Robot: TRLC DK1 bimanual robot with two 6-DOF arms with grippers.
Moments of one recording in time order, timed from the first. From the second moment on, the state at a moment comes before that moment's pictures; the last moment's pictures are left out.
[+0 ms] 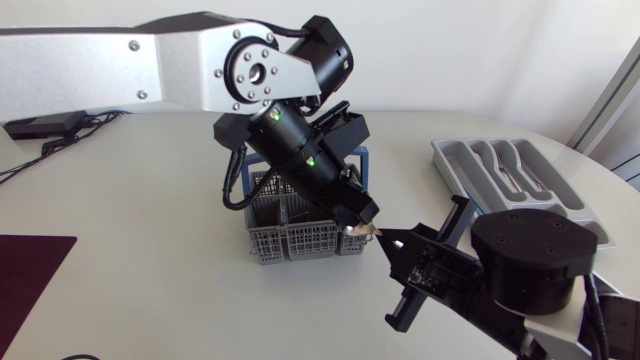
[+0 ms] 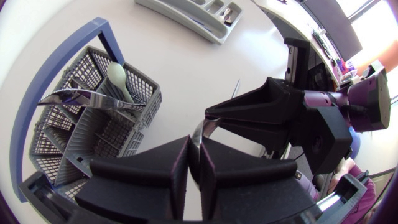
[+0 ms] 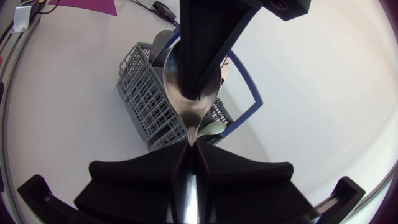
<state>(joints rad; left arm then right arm) -0.77 1.81 1.57 -0.90 0.36 0.09 0.85 0.99 0.36 0.19 0.30 -0.63</state>
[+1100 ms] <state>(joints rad) -0.63 1.49 1.37 -0.66 0.11 0.31 -0.09 1.32 0.67 0.07 -0.12 -0.62</state>
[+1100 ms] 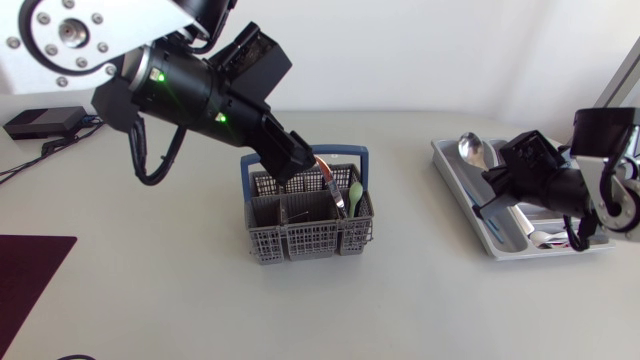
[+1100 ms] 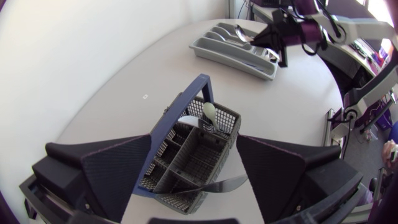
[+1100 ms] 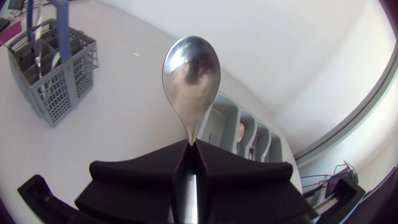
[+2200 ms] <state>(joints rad) -0.67 1.19 0.94 -0.35 0.01 0.42 -0.28 2.16 1.47 -0.08 -0.11 -0.34</state>
